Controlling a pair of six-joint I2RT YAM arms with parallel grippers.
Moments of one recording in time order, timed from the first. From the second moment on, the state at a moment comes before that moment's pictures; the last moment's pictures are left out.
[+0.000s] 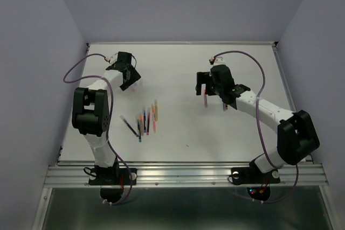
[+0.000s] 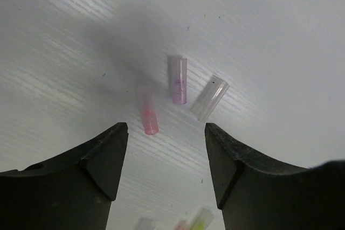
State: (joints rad) left arm -0.15 1.88 1.30 -0.39 -0.21 -0.76; right arm 0.52 1.49 1.03 -0.16 0.21 0.33
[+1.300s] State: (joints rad) left arm -0.16 1.41 1.07 -0.37 -0.21 -0.73; right arm 0.96 2.13 1.56 -0.33 0.42 0.52
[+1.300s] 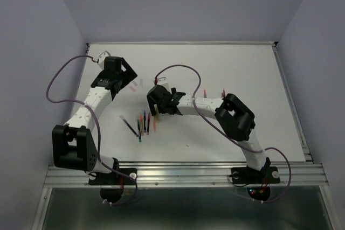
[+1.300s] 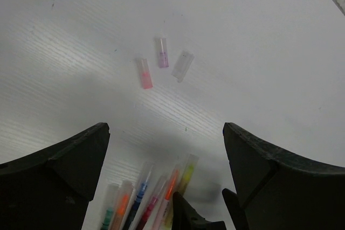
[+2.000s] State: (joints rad) left arm -0.16 1.40 1.06 -0.34 -0.20 -0.73; right arm 1.00 2.15 1.54 -0.35 0.48 0.60
